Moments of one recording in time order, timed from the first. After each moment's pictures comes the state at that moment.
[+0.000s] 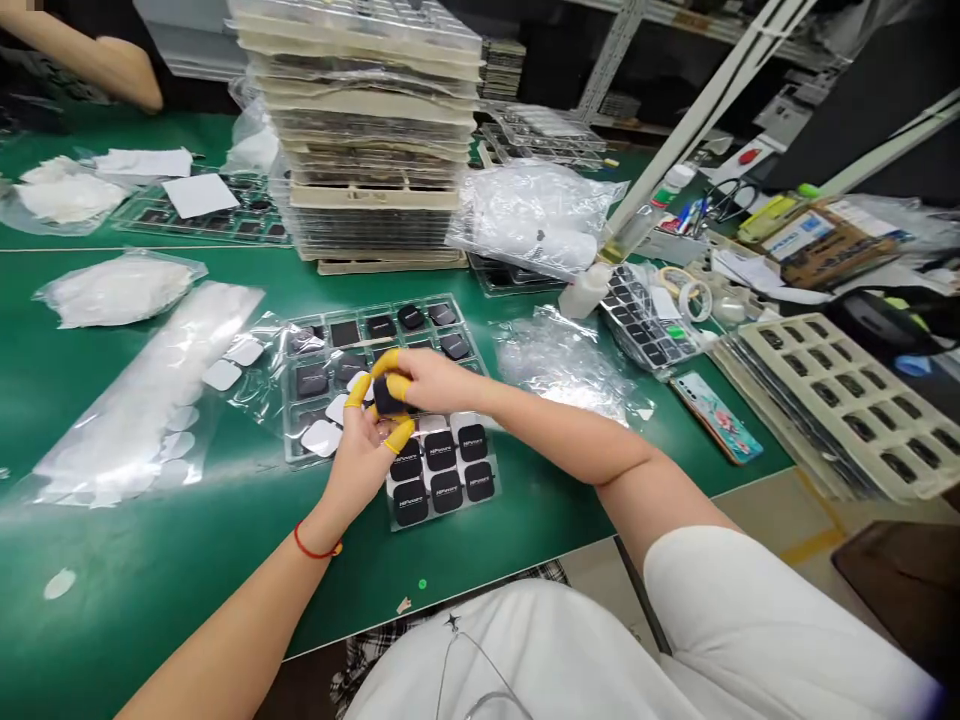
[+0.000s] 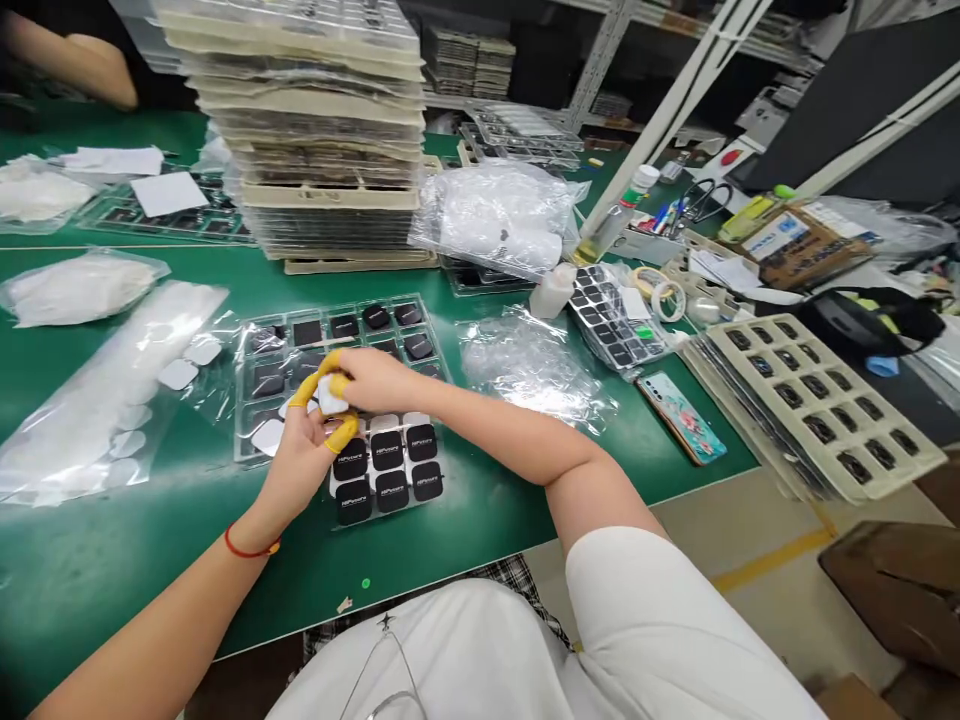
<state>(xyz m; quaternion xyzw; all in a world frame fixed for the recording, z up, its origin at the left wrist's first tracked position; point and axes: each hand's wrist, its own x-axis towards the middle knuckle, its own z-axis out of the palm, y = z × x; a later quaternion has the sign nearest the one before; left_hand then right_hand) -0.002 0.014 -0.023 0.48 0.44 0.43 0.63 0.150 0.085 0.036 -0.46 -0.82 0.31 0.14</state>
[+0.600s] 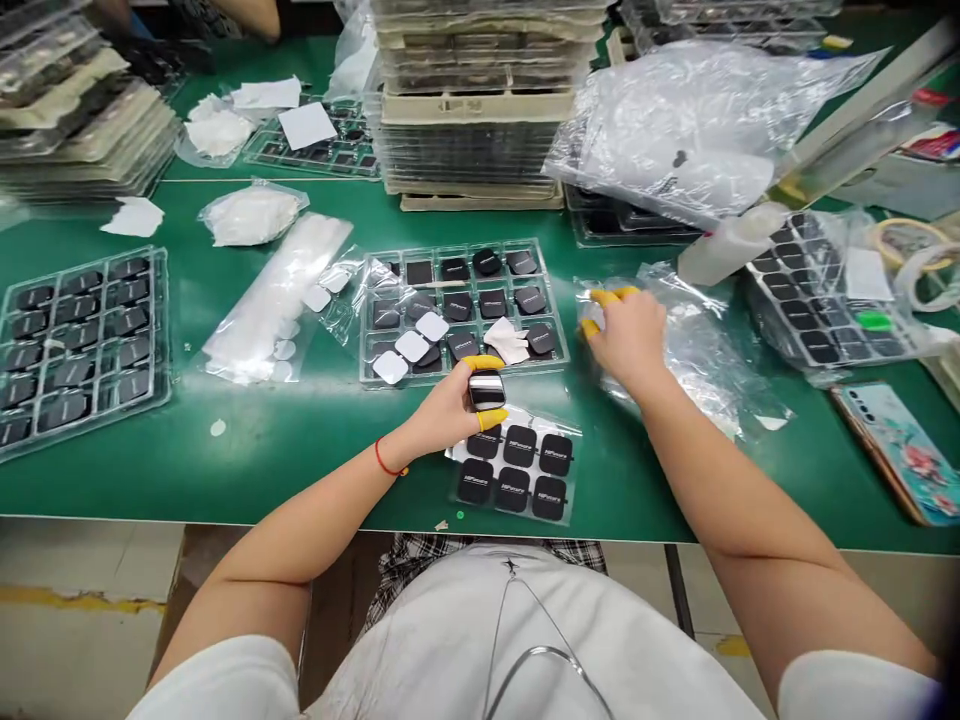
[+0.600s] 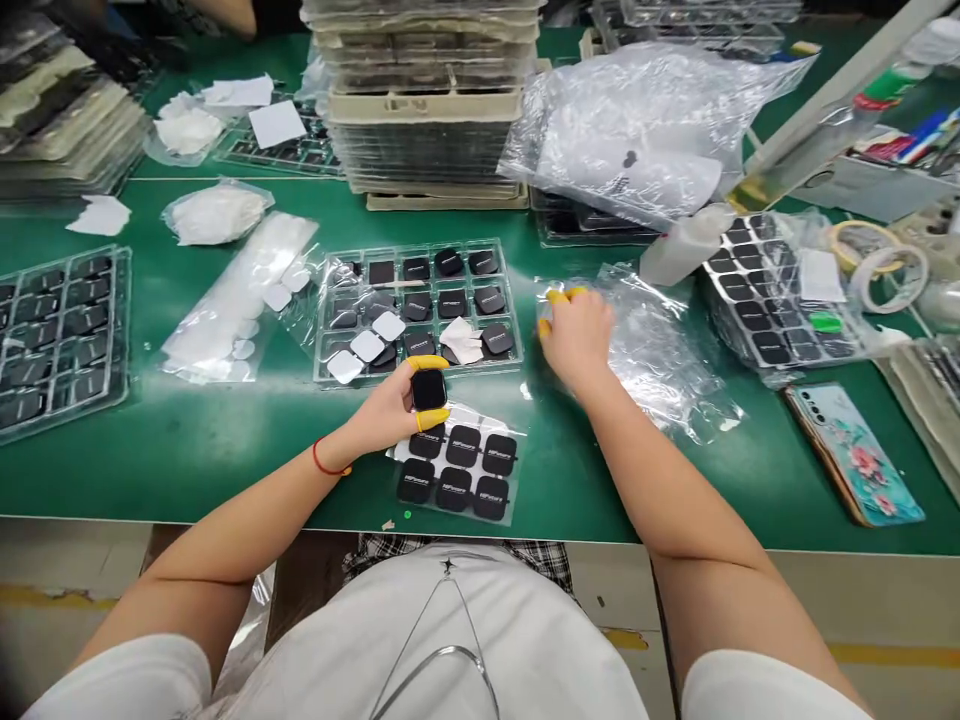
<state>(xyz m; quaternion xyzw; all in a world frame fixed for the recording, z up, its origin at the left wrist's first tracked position) 0.008 -0.003 -0.020 0.61 0.41 0.27 0.62 0.279 0.062 -0.023 -0.67 -0.70 0.04 0.23</state>
